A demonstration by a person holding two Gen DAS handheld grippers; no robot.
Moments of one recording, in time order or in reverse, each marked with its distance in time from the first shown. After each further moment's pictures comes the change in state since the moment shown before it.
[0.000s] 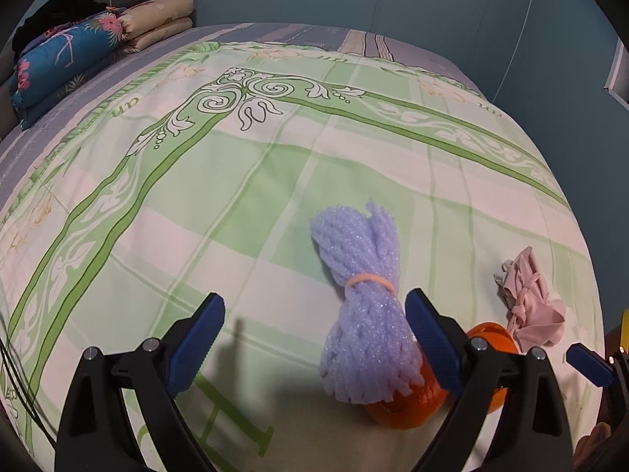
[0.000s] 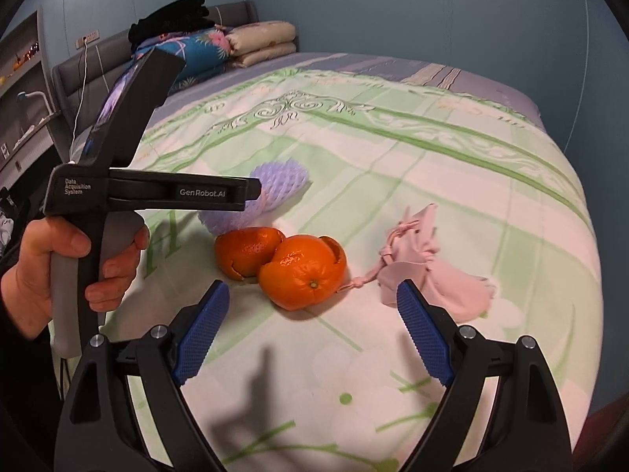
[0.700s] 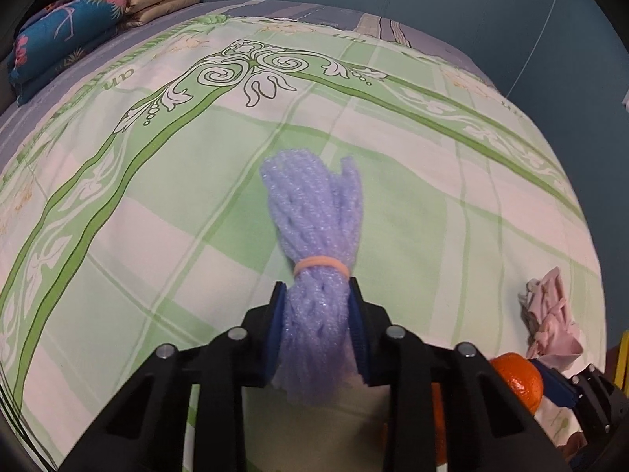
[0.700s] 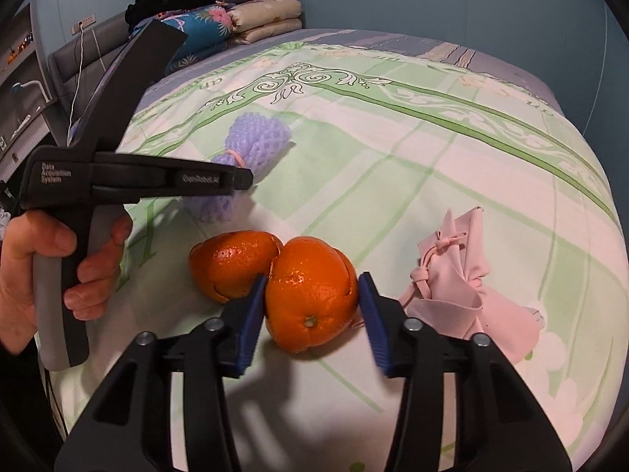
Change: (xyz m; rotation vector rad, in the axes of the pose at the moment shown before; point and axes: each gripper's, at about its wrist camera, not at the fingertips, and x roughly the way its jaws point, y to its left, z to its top) left arm 0.031 0.016 0.014 -0.071 0.066 -0.022; right arm 0.050 0.003 0.013 -0.010 0.080 0.018
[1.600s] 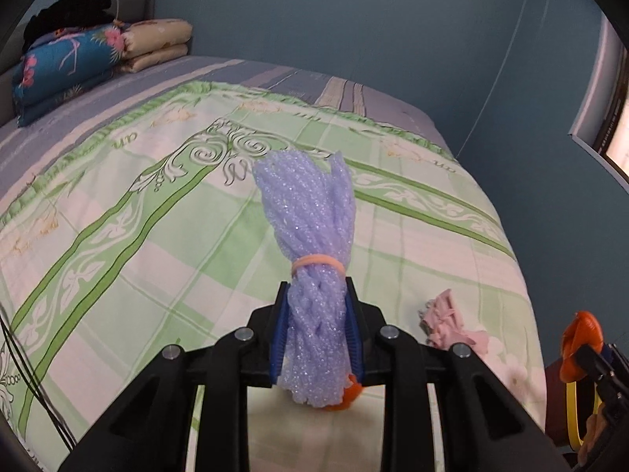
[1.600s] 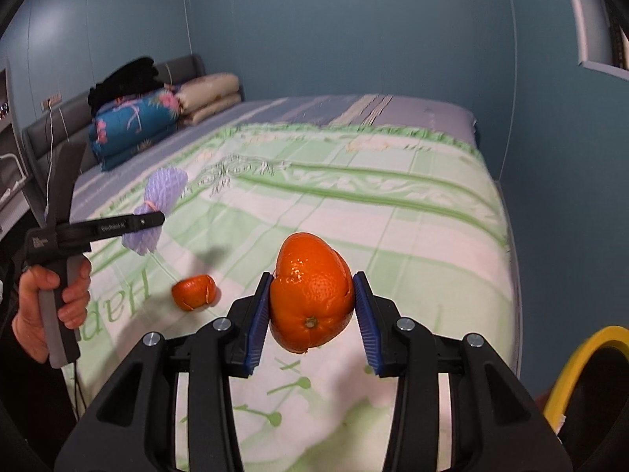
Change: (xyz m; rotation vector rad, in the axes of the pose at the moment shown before) left arm -0.110 -0.027 -0.018 0.020 -0.227 -0.116; right arm -0.178 -0.079 -0.028 0.170 -0.257 -0.143
